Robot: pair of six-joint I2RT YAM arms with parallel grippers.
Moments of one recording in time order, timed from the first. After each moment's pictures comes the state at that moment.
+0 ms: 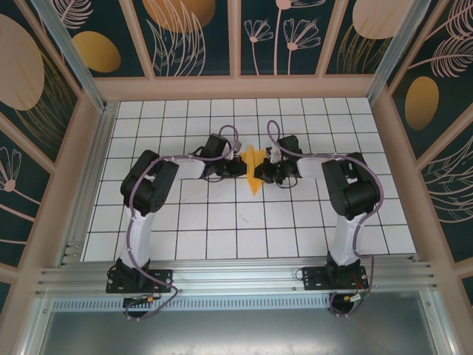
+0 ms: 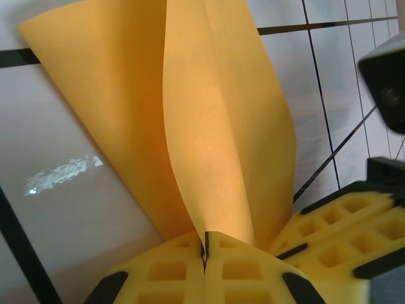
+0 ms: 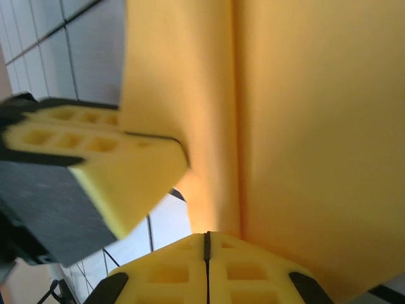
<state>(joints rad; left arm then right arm) -0.54 2.16 1.27 0.08 0.56 -0.58 0.37 1.93 1.05 -0.11 -0.67 0.60</state>
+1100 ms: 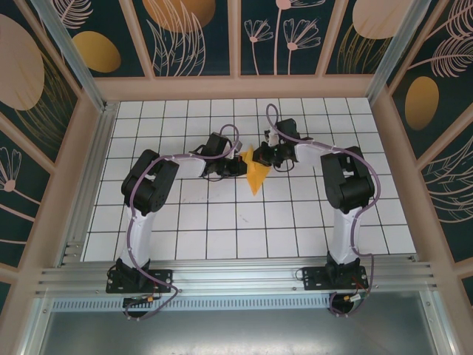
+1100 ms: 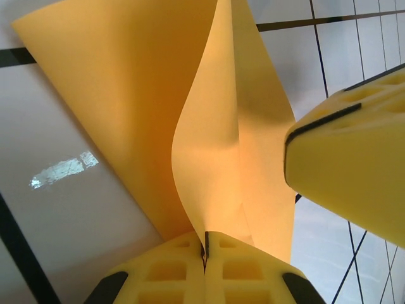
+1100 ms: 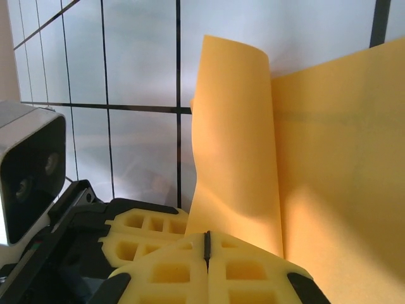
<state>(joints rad) -0.54 2.17 1.30 0.02 0.56 -0.57 0.35 2.03 1.28 -0.22 -0.62 0.56</state>
